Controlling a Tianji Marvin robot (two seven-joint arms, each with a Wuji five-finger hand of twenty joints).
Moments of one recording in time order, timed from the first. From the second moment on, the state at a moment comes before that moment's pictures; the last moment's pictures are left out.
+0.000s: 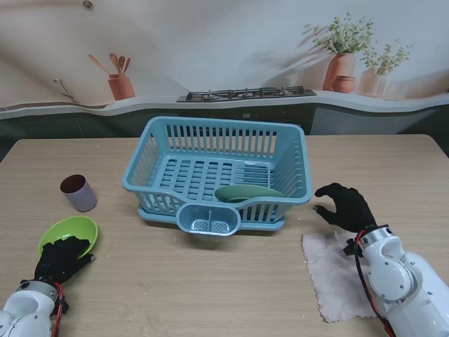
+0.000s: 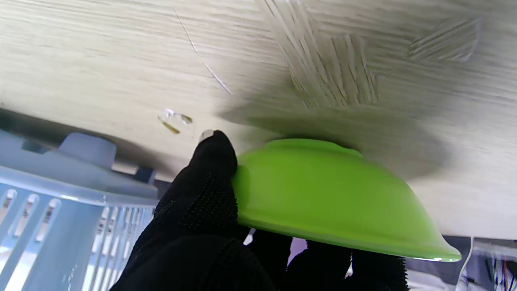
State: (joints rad) left arm 2.07 -1.10 -1.68 -1.68 0.90 -0.02 0.10; right arm -1.69 -1.10 1.51 -1.45 -0.77 -0.34 -0.18; left_hand 1.17 -0.25 0.16 -0.06 0.75 0.37 0.13 0.37 0.54 0.38 0.53 0.37 0.36 0.50 0.65 0.51 0.11 0.44 1.10 0.58; right_hand 0.55 -0.43 0.86 -0.14 0.54 0.20 0.67 0.29 0.48 0.22 0.72 0.37 0.47 0.19 0.62 0.38 0.20 0.17 1.12 0.47
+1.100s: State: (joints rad) left arm 2.15 -1.10 -1.83 -1.85 0.98 -0.37 0.19; right arm -1.69 -1.10 1.51 -1.45 -0.75 -0.35 -0.17; left_hand 1.16 -0.38 0.34 -0.09 0.84 0.46 0.52 0.66 0.82 0.53 0.85 0.58 0.90 0.55 1.22 0.98 0.72 0.60 1.59 0.82; right_hand 0.55 -0.43 0.86 -0.14 0.54 0.20 0.66 0.29 0.48 0.22 0.72 0.37 0.47 0.19 0.62 0.38 0.20 0.17 1.12 0.47
